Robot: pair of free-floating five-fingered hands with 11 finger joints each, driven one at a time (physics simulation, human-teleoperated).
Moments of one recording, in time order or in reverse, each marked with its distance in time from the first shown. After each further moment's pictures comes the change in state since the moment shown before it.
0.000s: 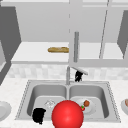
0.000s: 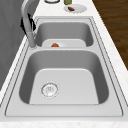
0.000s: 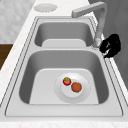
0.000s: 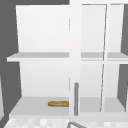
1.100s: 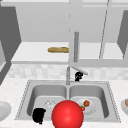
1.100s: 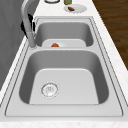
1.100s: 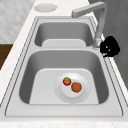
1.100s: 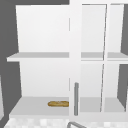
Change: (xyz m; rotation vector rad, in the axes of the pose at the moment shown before) left hand 0.000 0.000 0.000 0.000 0.000 0.000; right hand 0.001 0.025 -0.004 -0.300 0.014 -0.033
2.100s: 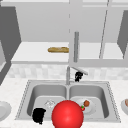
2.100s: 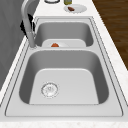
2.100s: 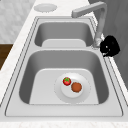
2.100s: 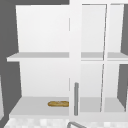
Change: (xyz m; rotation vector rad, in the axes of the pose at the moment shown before) left hand 0.000 0.000 0.000 0.000 0.000 0.000; right hand 0.005 0.000 -0.001 -0.011 0.051 -0.031
